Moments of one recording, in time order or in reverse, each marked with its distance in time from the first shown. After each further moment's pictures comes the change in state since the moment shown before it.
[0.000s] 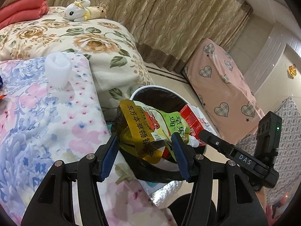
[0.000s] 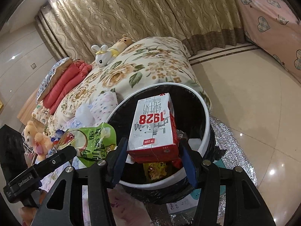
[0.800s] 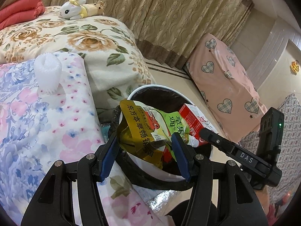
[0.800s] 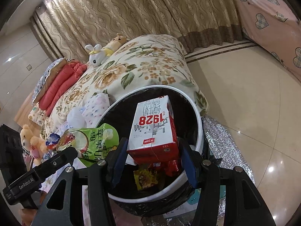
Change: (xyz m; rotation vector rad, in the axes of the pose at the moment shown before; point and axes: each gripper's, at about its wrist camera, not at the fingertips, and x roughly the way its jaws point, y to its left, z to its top) left arm 0.026 -0.007 0.010 0.021 0.030 0.019; right arm 0.014 -0.016 0.012 0.016 0.018 -0.018
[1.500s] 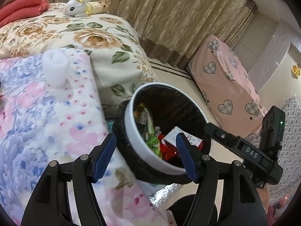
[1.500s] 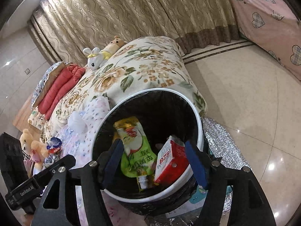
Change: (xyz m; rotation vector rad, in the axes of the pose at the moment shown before) left arm -0.015 0.009 -0.007 -0.038 0.009 0.007; right arm -0.008 0.006 0.000 0.023 -0.015 -0.009
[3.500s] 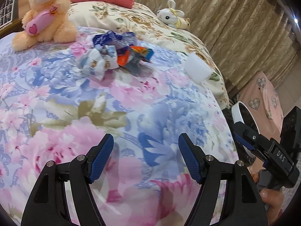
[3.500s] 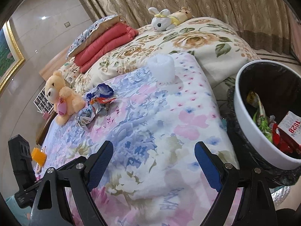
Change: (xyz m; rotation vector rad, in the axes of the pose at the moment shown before) left arm -0.130 0.201 -0.085 -0.301 -0.120 0.308; right arm 0.055 0.189 -0.090 -0.277 0.155 0.208
